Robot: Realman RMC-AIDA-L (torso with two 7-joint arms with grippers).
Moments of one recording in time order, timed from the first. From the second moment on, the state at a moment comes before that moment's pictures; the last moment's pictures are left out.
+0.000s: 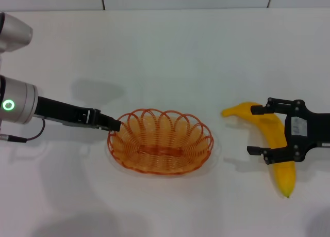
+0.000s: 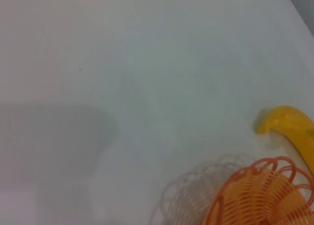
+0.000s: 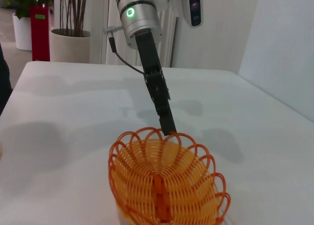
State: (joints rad) left arm -0.67 -2.04 0.92 0.75 2.30 1.47 -2.33; right arm 0.50 2.01 -0.37 -0.57 -2.35 -1.72 0.80
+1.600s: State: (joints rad) left arm -0.41 -2.04 0.52 0.61 2.20 1.57 -1.03; right arm 0.47 1.99 -0.32 -0.59 -2.27 -1.77 0.84
